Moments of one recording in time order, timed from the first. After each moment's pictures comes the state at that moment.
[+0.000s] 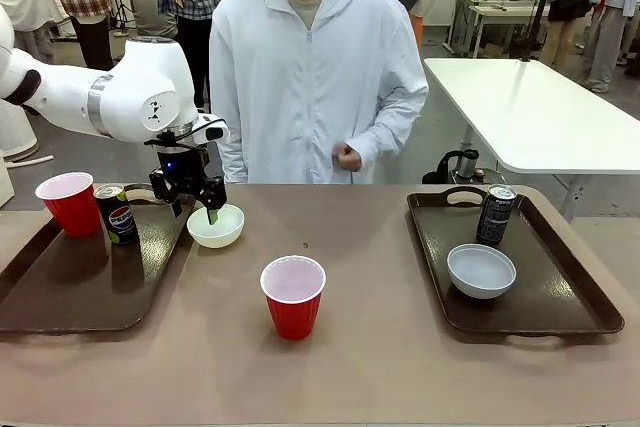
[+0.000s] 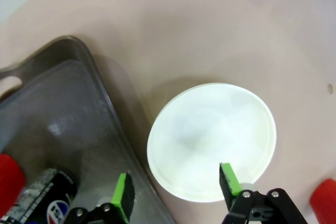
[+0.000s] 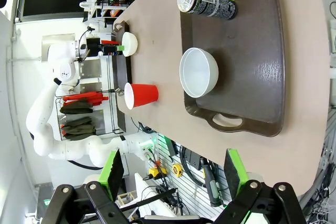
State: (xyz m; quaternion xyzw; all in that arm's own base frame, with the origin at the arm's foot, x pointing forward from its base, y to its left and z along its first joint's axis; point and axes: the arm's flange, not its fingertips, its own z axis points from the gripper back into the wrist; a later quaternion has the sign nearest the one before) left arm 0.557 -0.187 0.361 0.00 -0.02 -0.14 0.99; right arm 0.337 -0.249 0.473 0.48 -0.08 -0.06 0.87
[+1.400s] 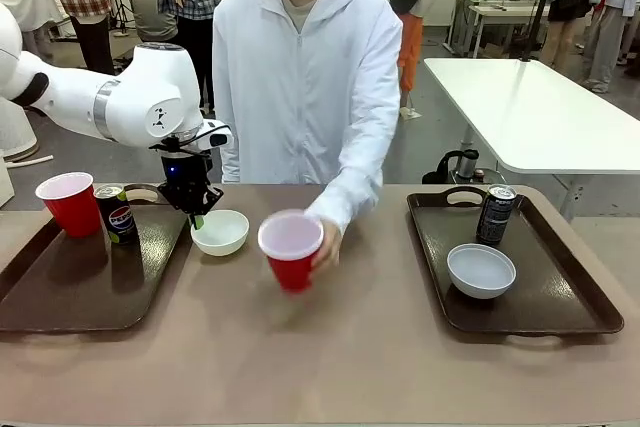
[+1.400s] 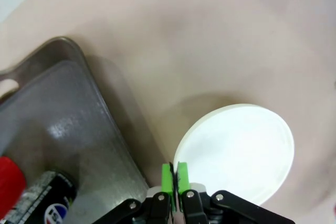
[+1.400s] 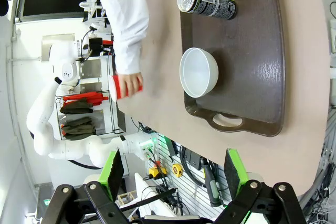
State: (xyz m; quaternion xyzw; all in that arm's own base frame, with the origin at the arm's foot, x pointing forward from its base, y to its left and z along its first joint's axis) left arm 0.555 -0.192 0.354 0.01 -0.02 -0.15 0.99; right arm 0.337 -0.249 0.473 0.48 -0.08 -0.06 0.87
